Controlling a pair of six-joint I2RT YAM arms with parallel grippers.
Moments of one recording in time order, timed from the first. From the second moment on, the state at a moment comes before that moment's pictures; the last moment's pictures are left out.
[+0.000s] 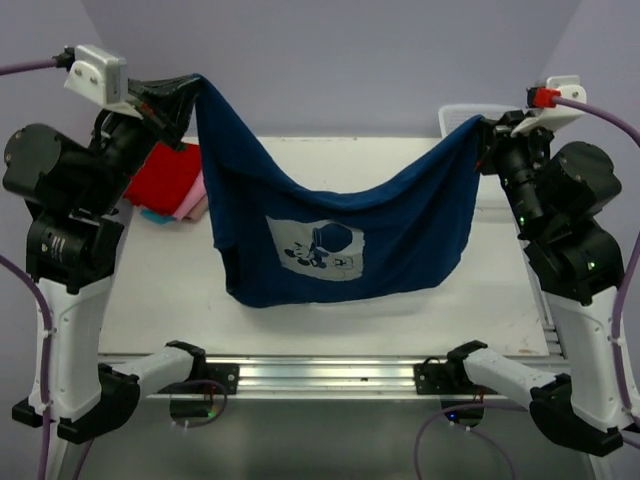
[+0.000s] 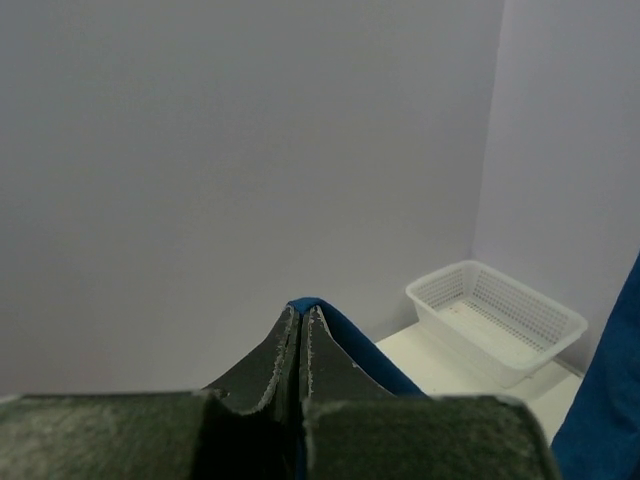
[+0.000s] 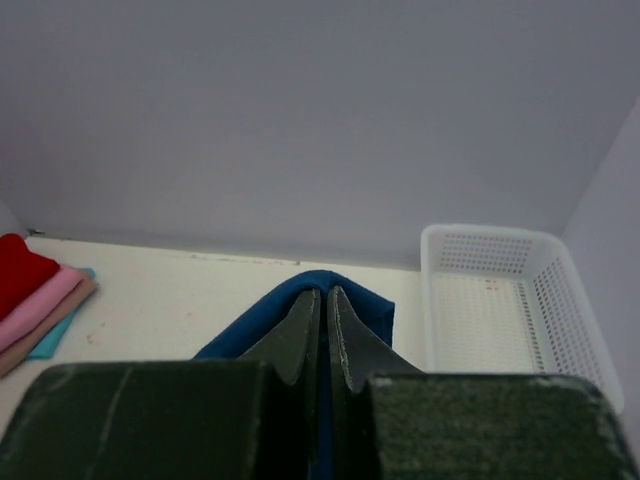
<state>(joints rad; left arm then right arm) -0.29 1.12 1.89 -0.42 0.24 -0.06 0.40 1.04 1.72 -0.60 0.29 0.02</state>
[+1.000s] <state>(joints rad) -0.51 1.24 1.75 -0.24 -0.09 0.30 0.44 1.16 1.62 -0.29 0.34 -0.22</state>
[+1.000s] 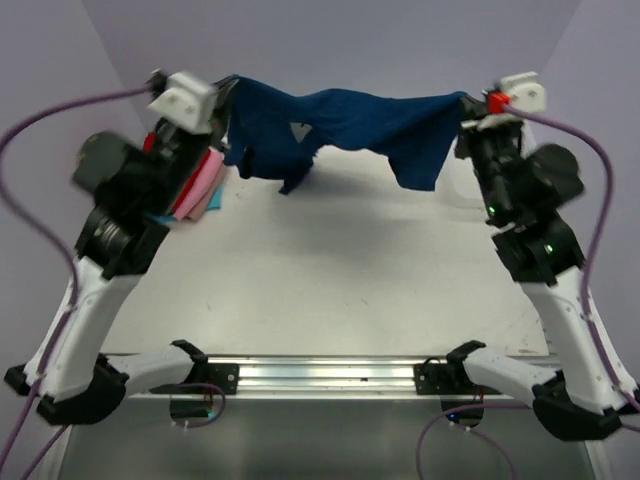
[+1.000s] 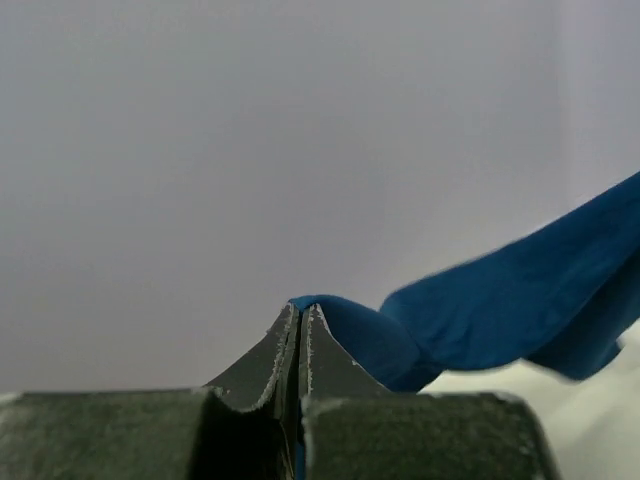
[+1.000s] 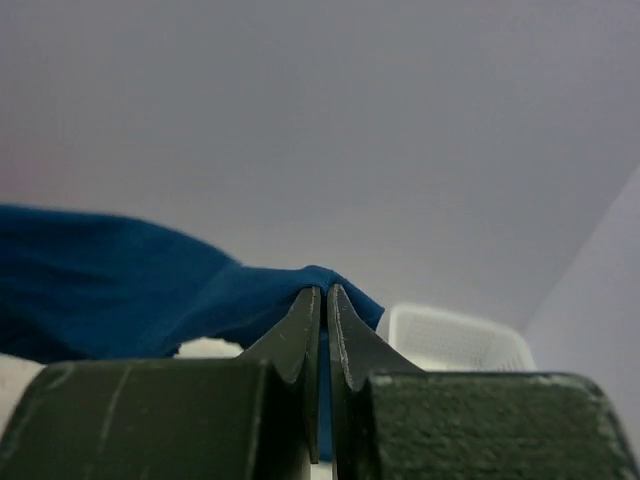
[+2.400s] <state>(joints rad) -0.52 0.82 1.53 0.08 0.01 0.29 0.67 0.81 1.36 0.09 0.38 -0.46</state>
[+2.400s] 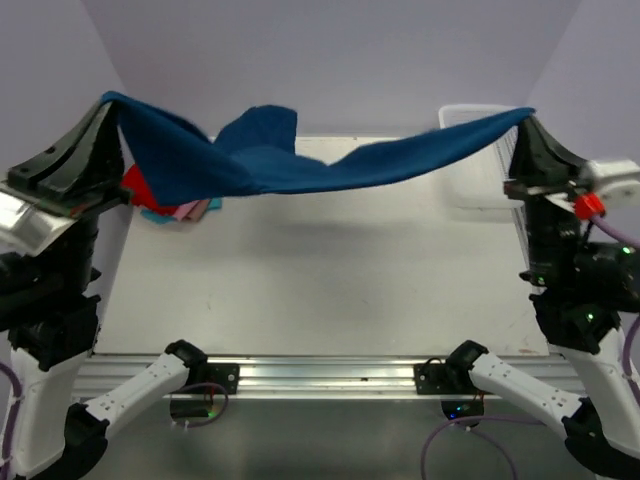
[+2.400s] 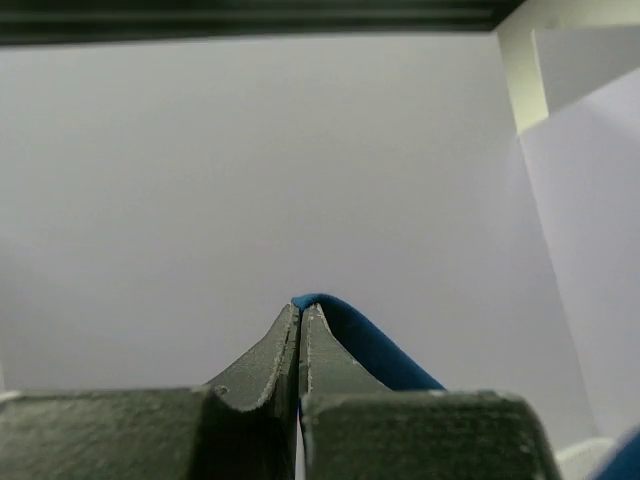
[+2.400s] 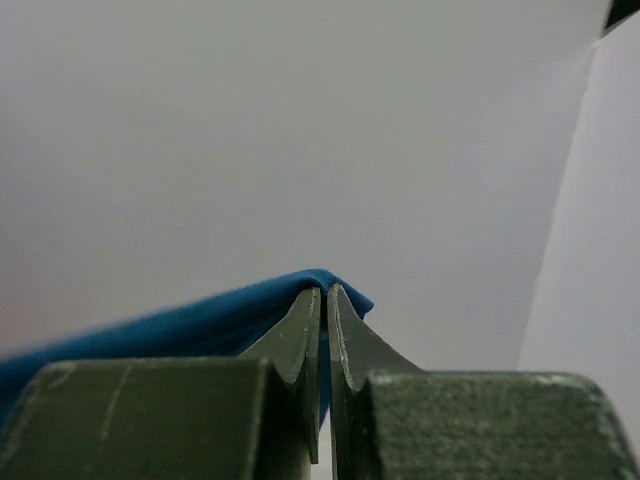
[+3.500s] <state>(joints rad) 0.26 1.34 1.25 0.62 0.56 -0.30 0.09 1.31 1.25 0.34 0.15 -0.09</state>
